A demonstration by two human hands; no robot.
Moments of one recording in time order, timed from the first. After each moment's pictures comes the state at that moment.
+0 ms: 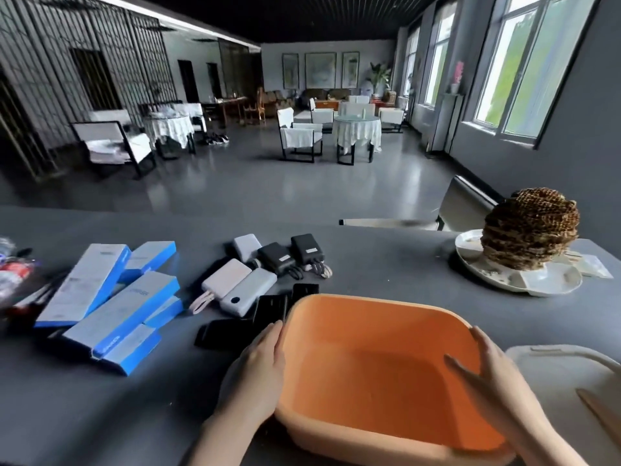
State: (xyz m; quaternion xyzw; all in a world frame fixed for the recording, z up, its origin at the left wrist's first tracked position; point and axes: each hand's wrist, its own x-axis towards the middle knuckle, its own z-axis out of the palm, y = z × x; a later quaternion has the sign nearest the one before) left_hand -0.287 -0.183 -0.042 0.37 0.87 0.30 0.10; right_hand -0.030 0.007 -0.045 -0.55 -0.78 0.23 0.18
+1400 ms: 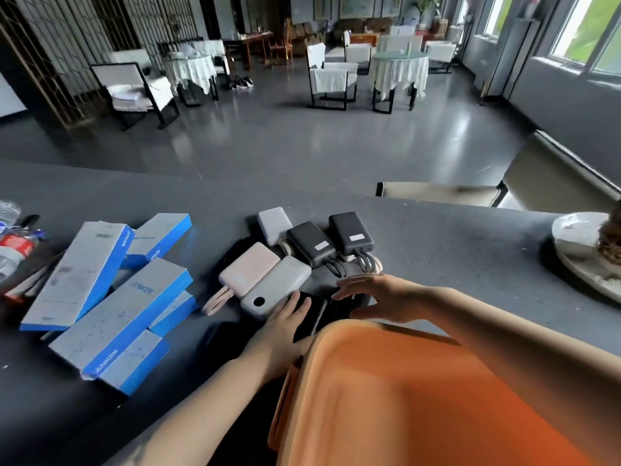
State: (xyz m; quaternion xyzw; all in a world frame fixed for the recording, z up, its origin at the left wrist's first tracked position) left_hand -0.449 -0.096 -0.126 0.47 0.84 0.16 0.22; right_hand -0.317 0.110 -0.063 -0.07 -0.97 0.23 -0.10
